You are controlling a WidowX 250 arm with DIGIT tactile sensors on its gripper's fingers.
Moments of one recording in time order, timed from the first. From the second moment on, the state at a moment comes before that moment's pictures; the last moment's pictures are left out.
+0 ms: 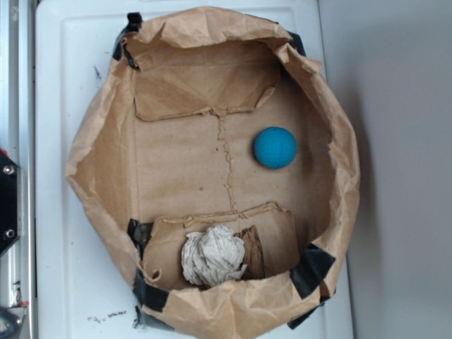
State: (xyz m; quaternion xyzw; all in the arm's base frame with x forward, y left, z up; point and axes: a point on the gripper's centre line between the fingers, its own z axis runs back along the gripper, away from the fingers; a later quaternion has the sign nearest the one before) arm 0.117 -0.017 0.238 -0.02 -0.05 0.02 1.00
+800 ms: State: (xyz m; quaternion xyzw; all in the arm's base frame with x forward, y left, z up) arm 0.179 -0.013 0.225 0.00 -0.03 0.02 1.00
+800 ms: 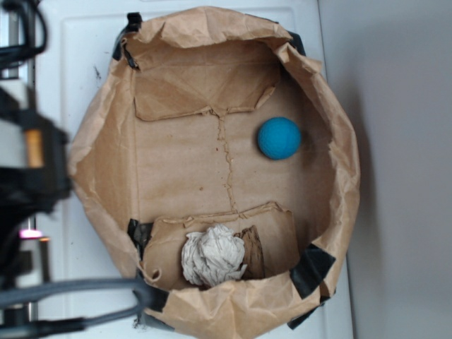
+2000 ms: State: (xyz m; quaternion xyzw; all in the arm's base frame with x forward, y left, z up) arm 0.254 0.005 0.177 -0.01 -0.03 -0.16 0.99
